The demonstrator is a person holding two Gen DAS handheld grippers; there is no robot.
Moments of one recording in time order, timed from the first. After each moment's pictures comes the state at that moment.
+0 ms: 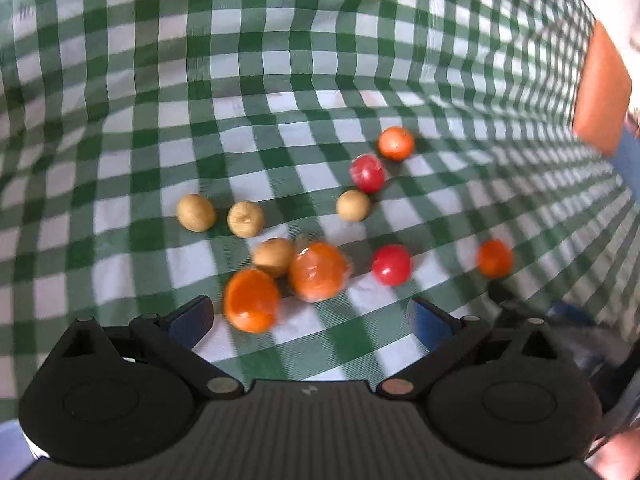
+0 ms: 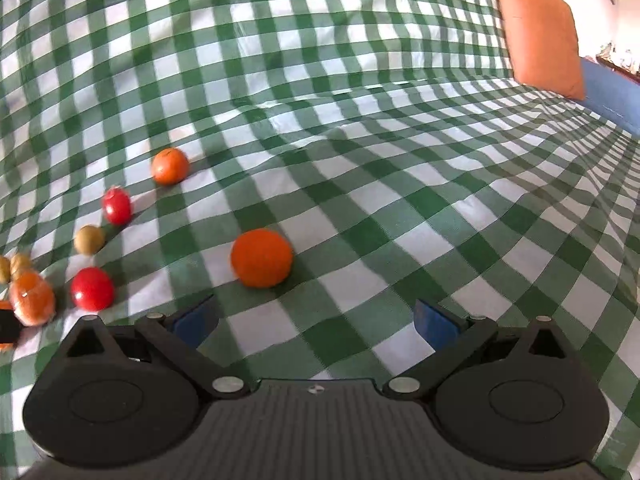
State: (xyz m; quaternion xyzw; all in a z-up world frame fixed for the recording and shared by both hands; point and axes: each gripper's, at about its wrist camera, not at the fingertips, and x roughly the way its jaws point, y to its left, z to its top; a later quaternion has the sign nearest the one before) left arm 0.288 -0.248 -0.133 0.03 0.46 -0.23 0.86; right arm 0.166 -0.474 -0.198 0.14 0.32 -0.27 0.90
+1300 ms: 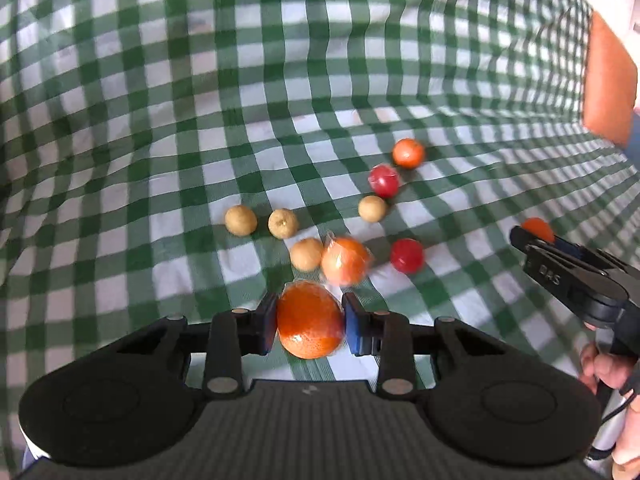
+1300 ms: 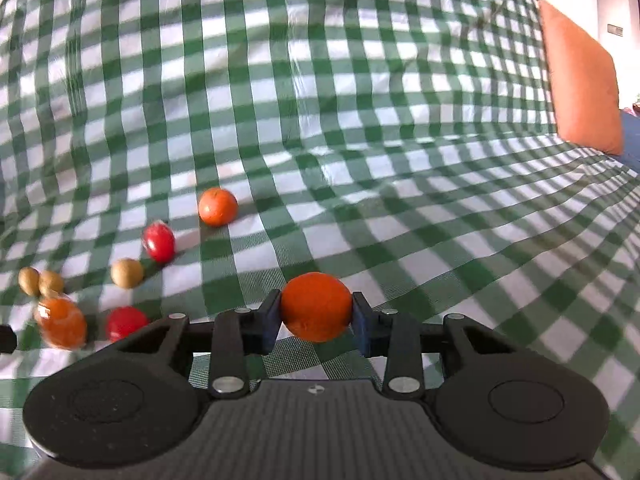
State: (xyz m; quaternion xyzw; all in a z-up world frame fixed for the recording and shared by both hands) left arm 0.241 -0.226 -0.101 0.08 0.42 -0.19 0.88; right arm 0.169 -0.456 -0.162 0.09 0.27 -0.20 0.94
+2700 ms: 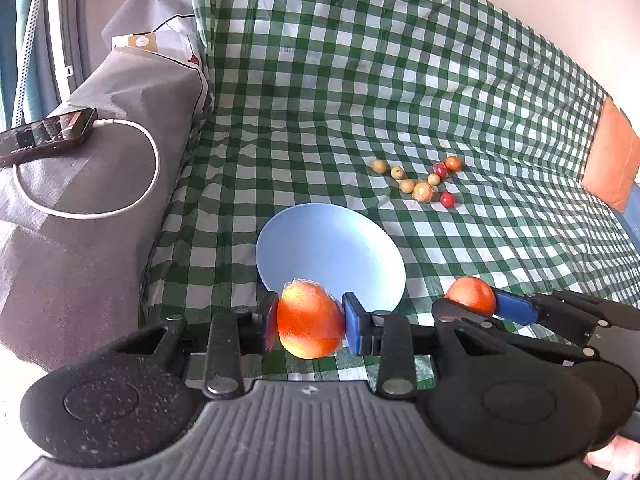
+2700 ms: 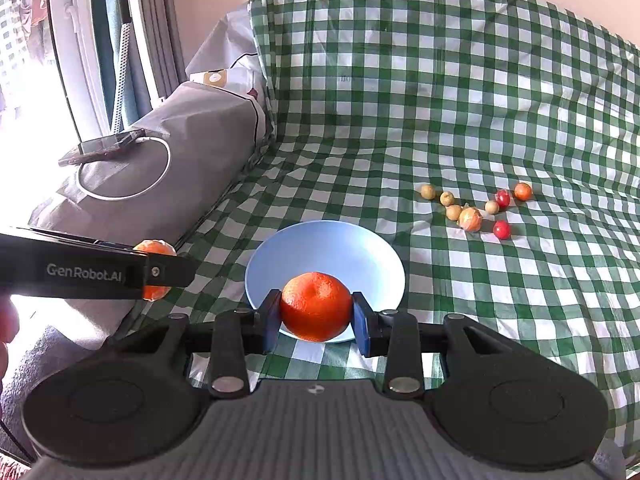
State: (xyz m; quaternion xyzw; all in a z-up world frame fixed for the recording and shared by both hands) left arm 0.003 0.023 0.010 -0.02 0.41 -0.11 0.91; right arm -0.042 -0.158 -0.011 0.02 0.34 0.09 0.94
